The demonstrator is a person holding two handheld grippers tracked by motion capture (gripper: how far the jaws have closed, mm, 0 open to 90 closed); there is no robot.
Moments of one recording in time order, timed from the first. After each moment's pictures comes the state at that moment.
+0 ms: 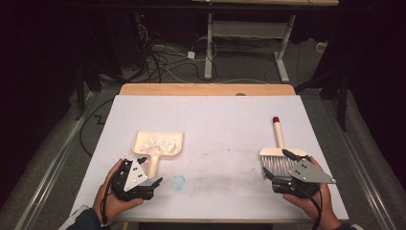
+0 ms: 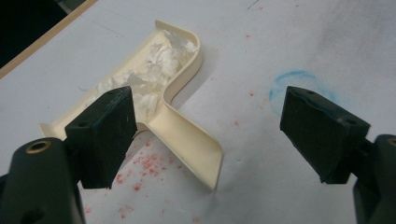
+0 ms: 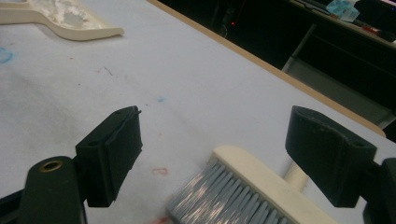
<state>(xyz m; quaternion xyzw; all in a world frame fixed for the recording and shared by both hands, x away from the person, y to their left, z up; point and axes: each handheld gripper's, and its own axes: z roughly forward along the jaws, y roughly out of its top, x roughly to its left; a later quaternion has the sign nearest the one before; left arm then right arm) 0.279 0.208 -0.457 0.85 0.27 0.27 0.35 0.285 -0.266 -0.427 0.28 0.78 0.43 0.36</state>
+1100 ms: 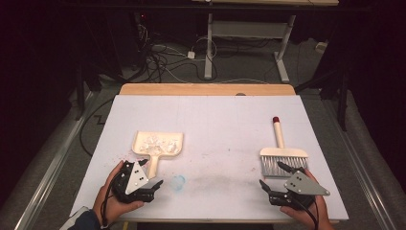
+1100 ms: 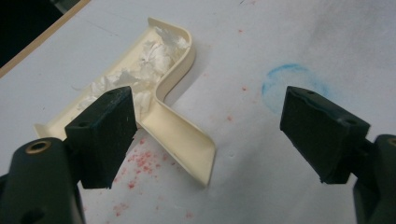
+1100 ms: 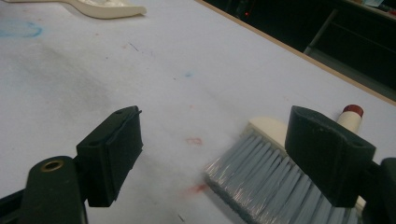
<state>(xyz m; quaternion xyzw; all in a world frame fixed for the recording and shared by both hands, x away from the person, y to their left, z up) 0.275 0.206 -0.459 0.86 0.26 0.28 0.34 0.268 -0.263 -0.454 0.28 0.79 0.42 0.33</state>
